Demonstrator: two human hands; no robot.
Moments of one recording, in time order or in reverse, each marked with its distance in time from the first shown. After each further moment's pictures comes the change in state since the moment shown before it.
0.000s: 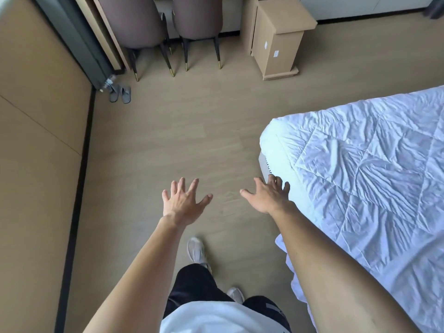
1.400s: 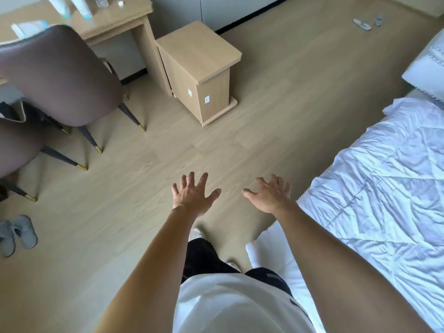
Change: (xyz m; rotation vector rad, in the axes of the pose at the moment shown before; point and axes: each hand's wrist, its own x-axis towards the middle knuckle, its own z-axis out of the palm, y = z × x) left_hand 0.798 0.319 -0.247 0.134 -0.165 0.446; right_hand 0.669 0.054 -0.370 0.243 -0.003 0.399
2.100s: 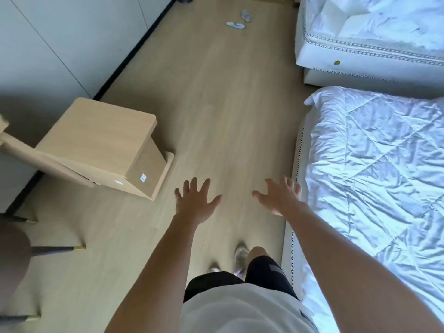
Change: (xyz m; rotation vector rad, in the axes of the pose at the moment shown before) left_hand 0.397 0.156 -0.167 0.276 -0.101 0.561; right_hand 0.255 0.030 -0.197 0.259 0.080 0.531
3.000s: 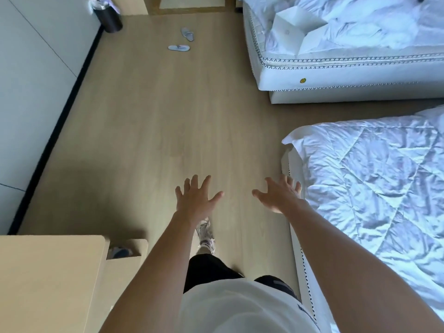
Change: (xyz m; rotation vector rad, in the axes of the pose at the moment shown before) left_hand 0.506 0.165 -0.213 0.108 -0.034 0.247; right_hand 0.440 0.029 -0.252 0.186 -0.018 0.220
